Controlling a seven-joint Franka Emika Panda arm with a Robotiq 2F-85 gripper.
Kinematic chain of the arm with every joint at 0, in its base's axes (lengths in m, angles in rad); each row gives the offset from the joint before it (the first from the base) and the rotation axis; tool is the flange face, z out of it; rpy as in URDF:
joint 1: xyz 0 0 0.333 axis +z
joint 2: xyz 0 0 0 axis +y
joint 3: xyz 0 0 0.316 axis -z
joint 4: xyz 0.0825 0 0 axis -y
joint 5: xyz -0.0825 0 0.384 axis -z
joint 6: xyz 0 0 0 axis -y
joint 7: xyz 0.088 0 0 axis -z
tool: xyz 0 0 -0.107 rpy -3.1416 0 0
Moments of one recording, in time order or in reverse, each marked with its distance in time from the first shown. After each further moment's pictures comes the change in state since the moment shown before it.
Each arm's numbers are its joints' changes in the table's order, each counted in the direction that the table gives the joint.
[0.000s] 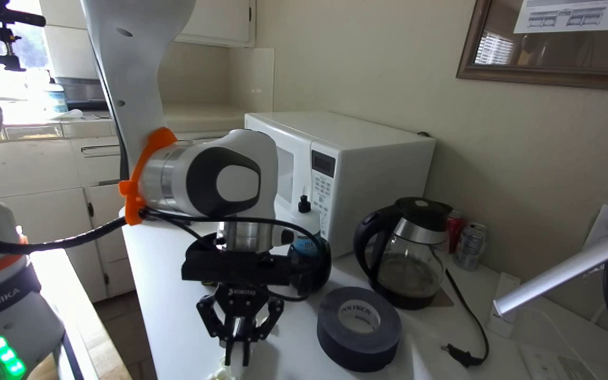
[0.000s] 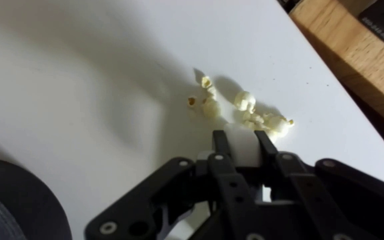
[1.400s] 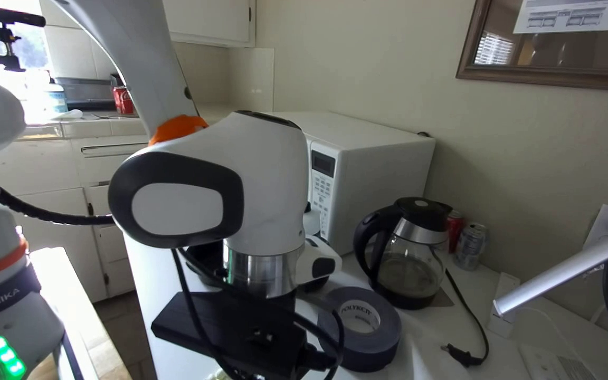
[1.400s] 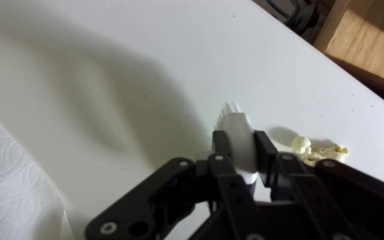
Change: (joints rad) arm -0.278 -0.079 0.021 0.008 -0.503 0.128 -0.443
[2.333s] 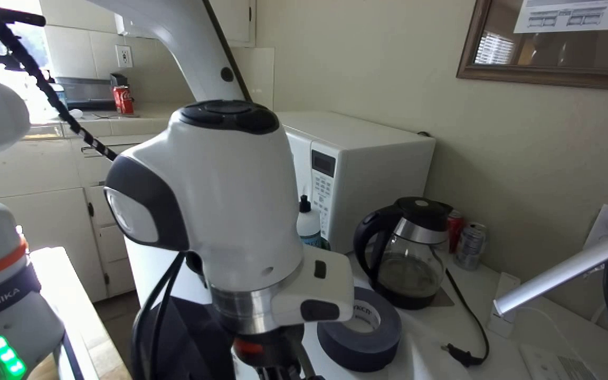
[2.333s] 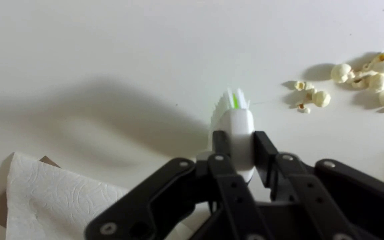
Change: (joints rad) arm -0.067 -0.013 -0.066 0.002 -0.780 0.097 -0.210
